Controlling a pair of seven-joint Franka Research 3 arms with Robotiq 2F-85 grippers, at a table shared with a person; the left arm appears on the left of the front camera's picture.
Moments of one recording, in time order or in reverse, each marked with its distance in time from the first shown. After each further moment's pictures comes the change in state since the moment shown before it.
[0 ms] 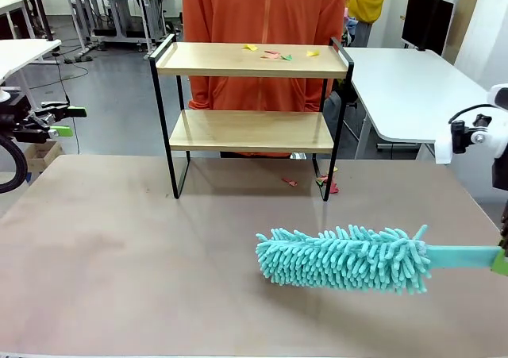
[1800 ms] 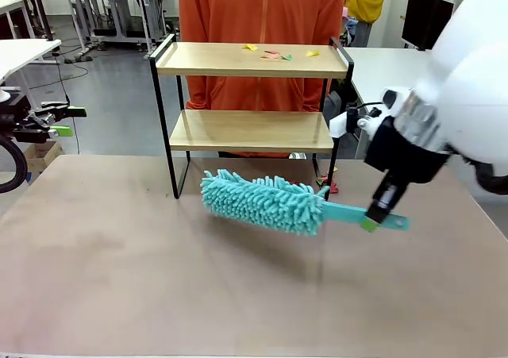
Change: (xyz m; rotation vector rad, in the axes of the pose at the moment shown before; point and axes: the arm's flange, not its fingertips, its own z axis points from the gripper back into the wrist) left arm 0.000 0.000 0.000 0.000 0.000 0.000; right arm 0.117 -0.034 -0.041 -0.022 -0.207 -0.057
